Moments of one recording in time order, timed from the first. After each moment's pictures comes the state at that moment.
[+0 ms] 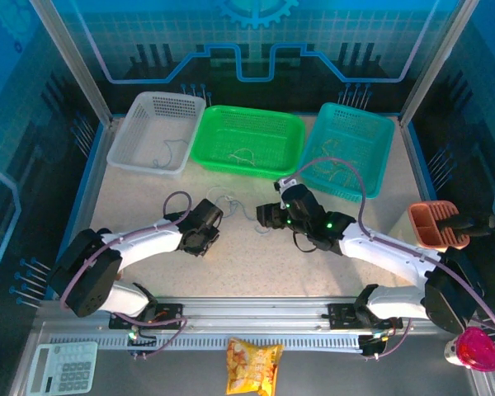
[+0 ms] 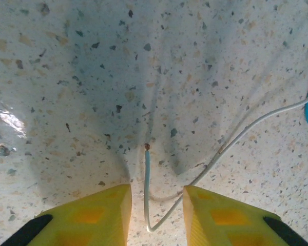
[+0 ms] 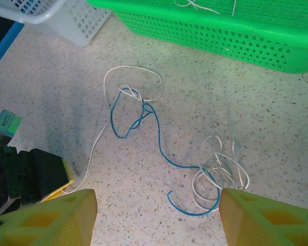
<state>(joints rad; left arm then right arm) -0.61 1.41 0.66 -0.48 -0.10 -1.56 0.80 1.24 0.78 -0.19 0.13 0.52</state>
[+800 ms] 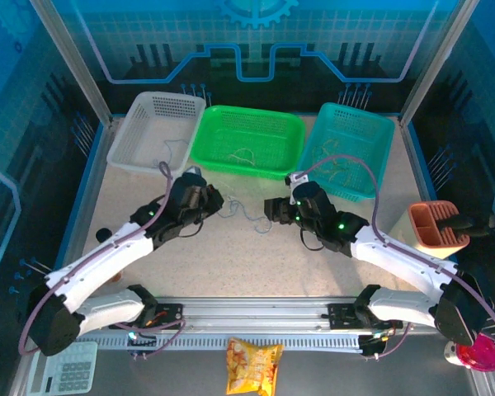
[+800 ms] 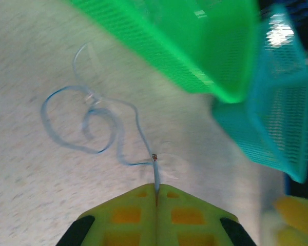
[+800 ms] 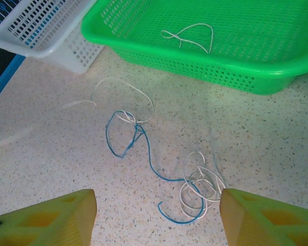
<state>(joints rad) -0.62 1.10 0.89 -0.43 -0.09 -1.00 0.76 1.14 0.79 -0.23 0.15 0.52</state>
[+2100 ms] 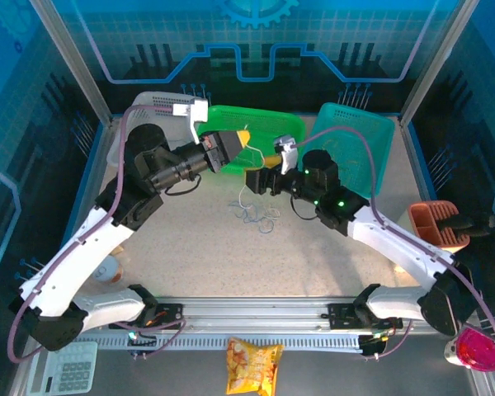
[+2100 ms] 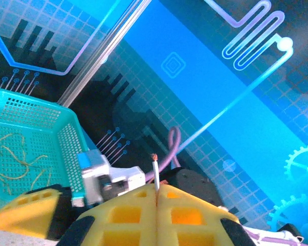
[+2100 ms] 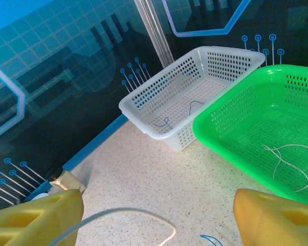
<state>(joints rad) -0.62 1.15 1.38 -0.19 0.36 -0.77 0.67 1.26 1.00 0.04 -0.21 0.35</state>
